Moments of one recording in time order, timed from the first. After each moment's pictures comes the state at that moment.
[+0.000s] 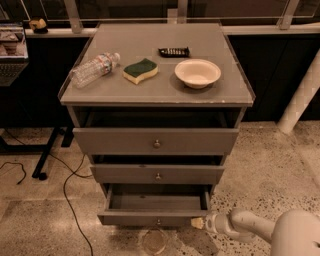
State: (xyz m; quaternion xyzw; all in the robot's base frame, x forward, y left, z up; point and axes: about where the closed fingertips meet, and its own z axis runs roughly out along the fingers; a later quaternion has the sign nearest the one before) arm 0.528 -0.198 0.166 -0.05 0.93 0.32 0.20
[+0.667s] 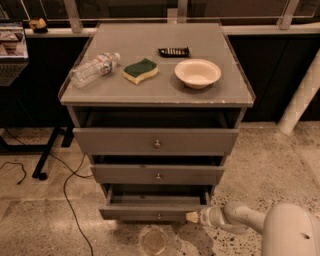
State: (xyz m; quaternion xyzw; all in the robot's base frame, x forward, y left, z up) arm 0.558 -0.178 0.173 -0.08 0.92 0.32 0.21
